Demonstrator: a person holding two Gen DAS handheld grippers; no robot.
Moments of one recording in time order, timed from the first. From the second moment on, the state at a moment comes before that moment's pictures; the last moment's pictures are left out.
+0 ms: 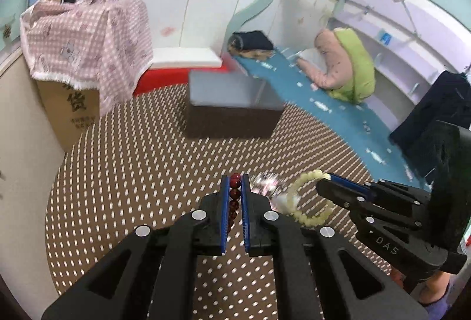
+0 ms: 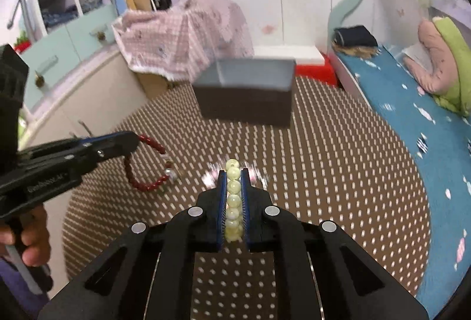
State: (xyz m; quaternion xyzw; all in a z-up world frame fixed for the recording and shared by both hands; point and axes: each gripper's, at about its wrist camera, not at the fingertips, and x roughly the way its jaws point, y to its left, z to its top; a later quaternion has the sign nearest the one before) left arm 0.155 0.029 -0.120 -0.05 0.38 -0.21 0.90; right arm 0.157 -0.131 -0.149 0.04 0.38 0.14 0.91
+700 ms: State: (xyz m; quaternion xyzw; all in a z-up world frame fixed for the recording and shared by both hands) left arm 0.305 -0.016 -0.082 0.00 0.38 -0.20 0.90; right arm 0.313 -0.141 -0.095 0.05 0.35 0.12 0.93
